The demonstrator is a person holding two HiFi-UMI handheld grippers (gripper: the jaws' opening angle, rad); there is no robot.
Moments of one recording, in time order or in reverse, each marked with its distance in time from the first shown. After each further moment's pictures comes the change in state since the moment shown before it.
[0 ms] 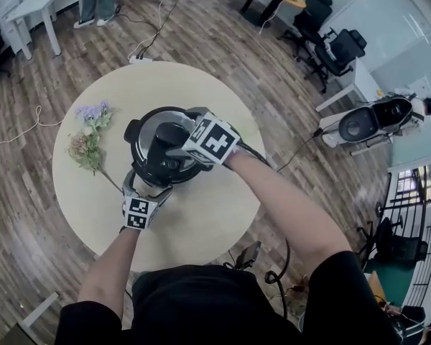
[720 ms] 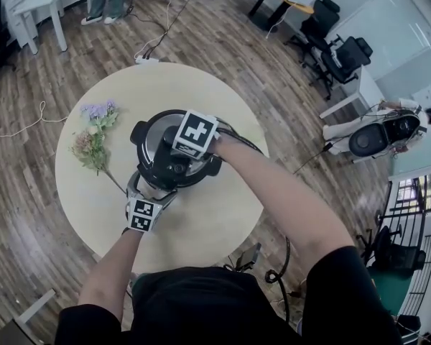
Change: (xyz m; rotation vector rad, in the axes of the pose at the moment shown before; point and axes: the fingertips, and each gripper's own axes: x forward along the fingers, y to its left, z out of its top) left arm 0.002 0.001 -0.001 -0.001 0.024 -0.001; right arm 0.044 0.003 -0.014 -0.060 0.309 0.132
